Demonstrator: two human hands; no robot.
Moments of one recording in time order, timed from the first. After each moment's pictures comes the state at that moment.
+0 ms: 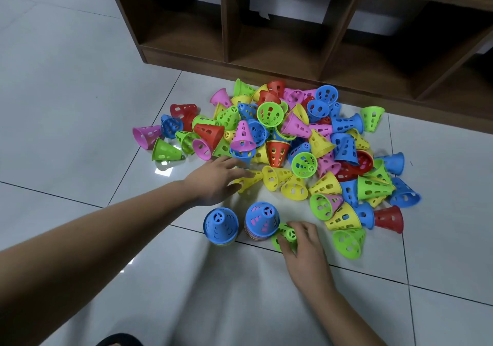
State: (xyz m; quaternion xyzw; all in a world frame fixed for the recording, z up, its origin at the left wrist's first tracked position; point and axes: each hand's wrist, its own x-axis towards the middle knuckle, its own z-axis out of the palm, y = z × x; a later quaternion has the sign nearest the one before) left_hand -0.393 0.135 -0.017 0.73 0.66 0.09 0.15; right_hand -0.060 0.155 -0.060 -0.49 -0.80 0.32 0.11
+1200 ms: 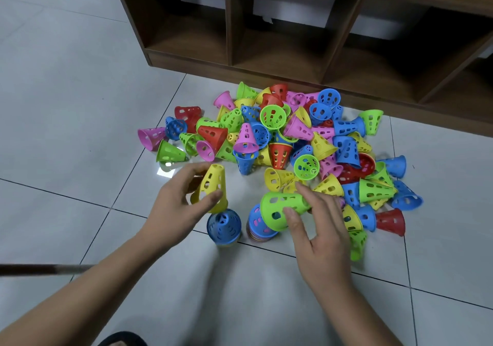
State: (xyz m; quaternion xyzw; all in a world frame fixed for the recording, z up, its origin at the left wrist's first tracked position) left_hand -0.344 0.032 0.077 0.39 0.73 0.48 0.27; right_hand -0.095 0.152 0.078 -0.37 -0.82 0.28 0.35
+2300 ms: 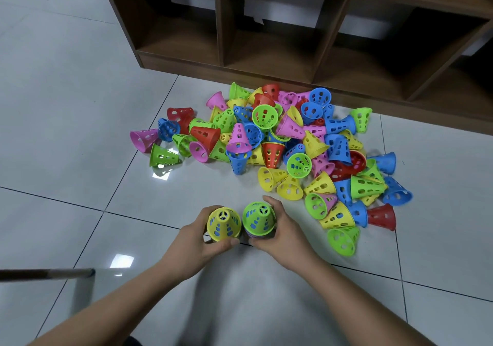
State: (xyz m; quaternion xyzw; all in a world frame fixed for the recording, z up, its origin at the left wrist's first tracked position) left_hand -0.301 0.008 0.008 0.40 0.76 0.35 0.38; right_hand -0.110 0.170 -0.007 -0.42 -0.76 0.49 0.05
